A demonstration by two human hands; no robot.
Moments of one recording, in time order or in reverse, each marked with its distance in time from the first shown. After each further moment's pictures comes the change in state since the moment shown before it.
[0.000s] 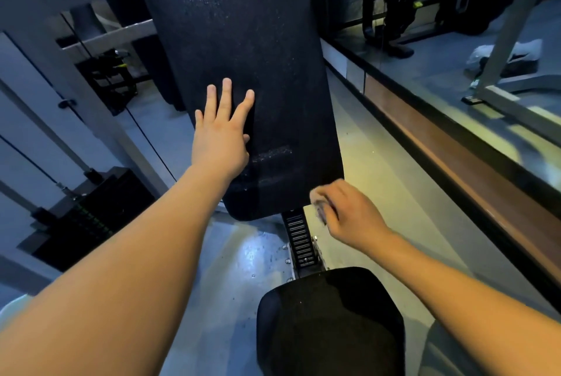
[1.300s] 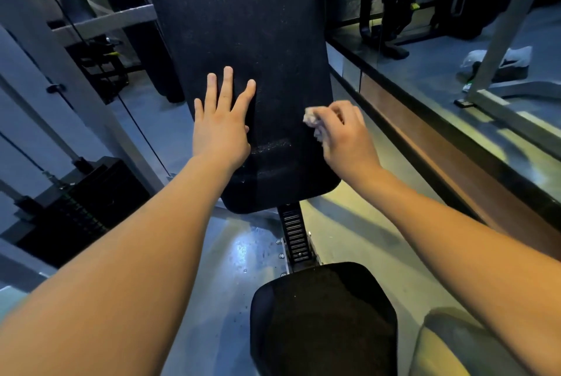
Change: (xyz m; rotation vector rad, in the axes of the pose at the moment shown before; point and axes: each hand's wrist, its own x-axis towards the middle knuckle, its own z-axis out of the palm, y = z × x) left_hand 0.000 -0.001 0.007 -0.004 0.034 -0.016; right_hand 0.094 -0.011 -0.045 -0.195 0.387 -0.091
